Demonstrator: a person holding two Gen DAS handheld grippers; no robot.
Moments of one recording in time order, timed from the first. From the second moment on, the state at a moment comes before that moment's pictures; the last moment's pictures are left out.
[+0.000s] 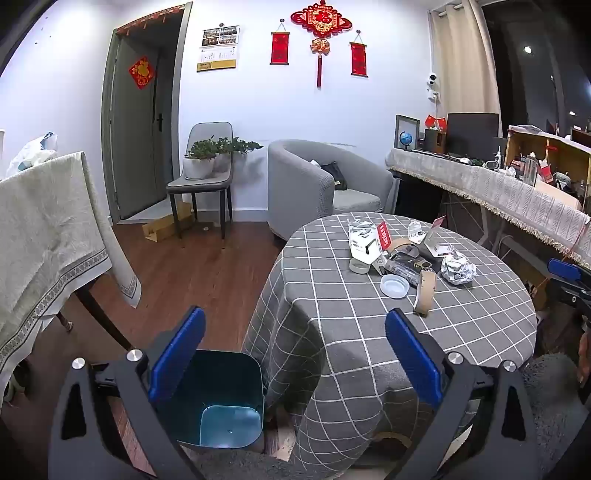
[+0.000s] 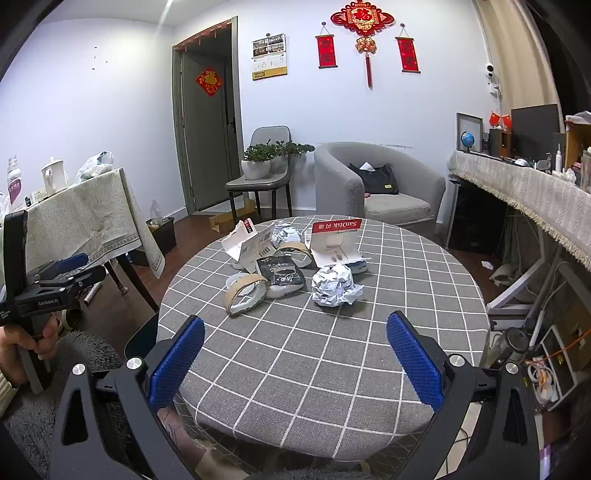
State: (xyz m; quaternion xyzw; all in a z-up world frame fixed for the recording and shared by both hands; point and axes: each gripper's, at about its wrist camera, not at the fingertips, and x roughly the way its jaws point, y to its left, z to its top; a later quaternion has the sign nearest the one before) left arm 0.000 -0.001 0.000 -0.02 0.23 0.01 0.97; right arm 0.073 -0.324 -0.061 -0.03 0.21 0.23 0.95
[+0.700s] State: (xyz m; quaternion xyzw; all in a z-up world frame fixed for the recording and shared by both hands) left arm 0.000 0.002 0.000 -0.02 0.23 0.01 0.97; right arm 0.073 -0.324 -0.062 -0.03 0.21 0.23 0.95
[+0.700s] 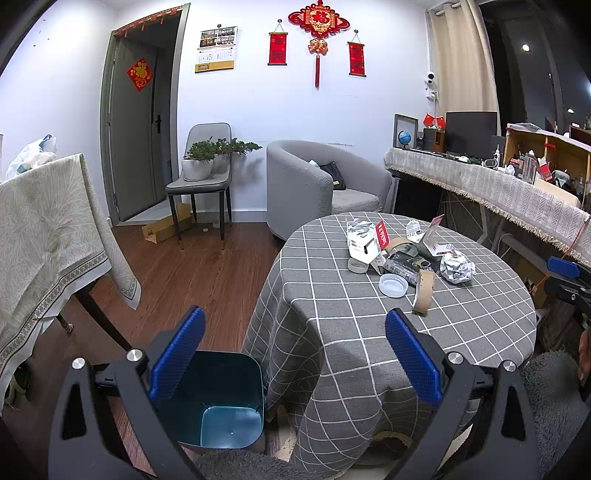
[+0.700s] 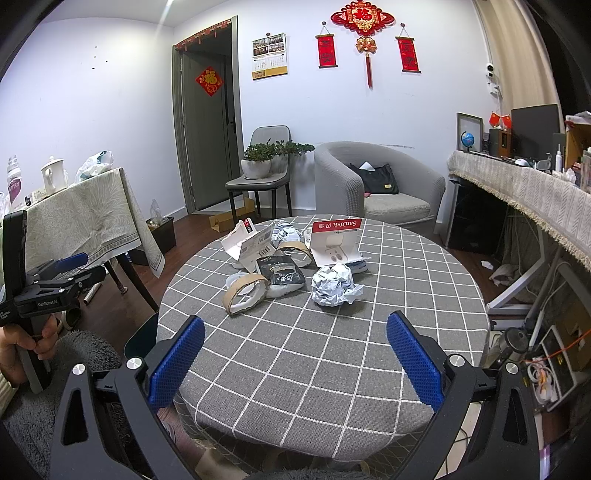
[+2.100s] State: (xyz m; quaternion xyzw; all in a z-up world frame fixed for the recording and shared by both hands) left arm 0.000 -0.001 0.000 -0.02 0.23 0.01 0.97; right arm 0.074 -0.324 -0.061 -0.03 0.21 0.23 0.95
